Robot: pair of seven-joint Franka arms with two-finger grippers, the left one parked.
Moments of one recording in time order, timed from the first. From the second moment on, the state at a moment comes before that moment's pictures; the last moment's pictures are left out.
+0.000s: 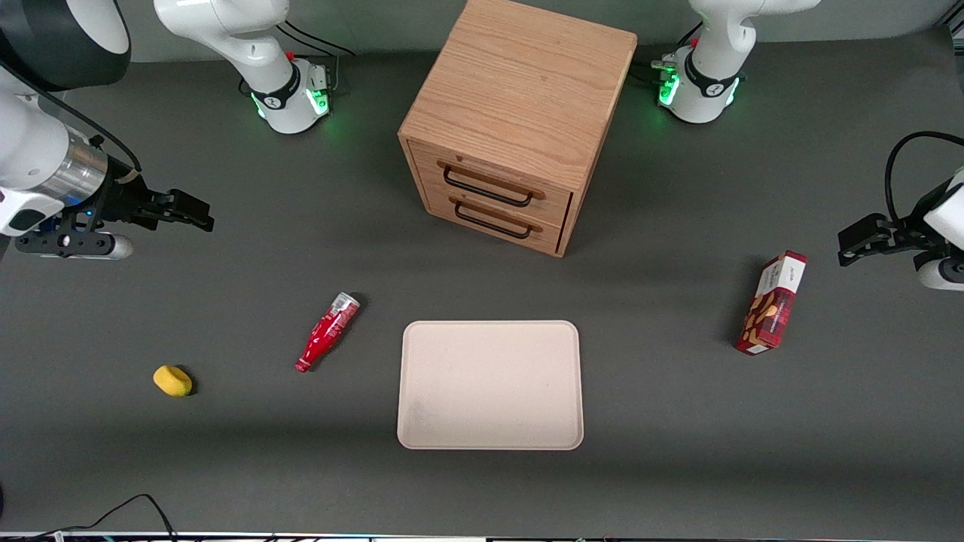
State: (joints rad) arm 0.11 -0.01 -0.01 -1.70 0.06 1.61 0.19
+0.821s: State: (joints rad) arm 0.11 0.19 0.04 -1.62 0.03 1.64 0.39
